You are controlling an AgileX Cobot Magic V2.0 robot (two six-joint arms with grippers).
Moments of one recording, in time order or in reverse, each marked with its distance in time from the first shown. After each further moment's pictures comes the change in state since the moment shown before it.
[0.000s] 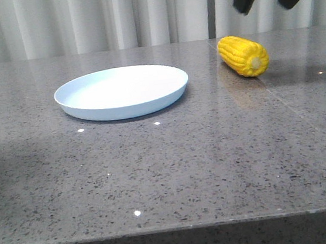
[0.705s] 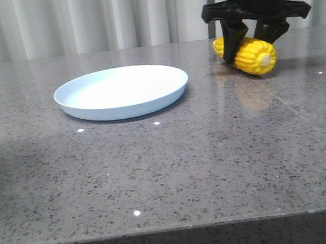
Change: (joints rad) left arm -0.001 0.000 0.000 0.000 -0.006 0.000; right arm -0.033 0.338 -0.232 0.000 -0.003 0.044
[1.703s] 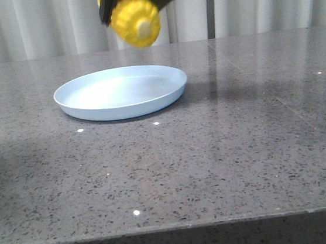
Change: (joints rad) left arm 0.000 0.000 0.000 0.000 -0.002 0.000; right arm 0.403 -0.207 0.125 0.004 -0.198 0.271
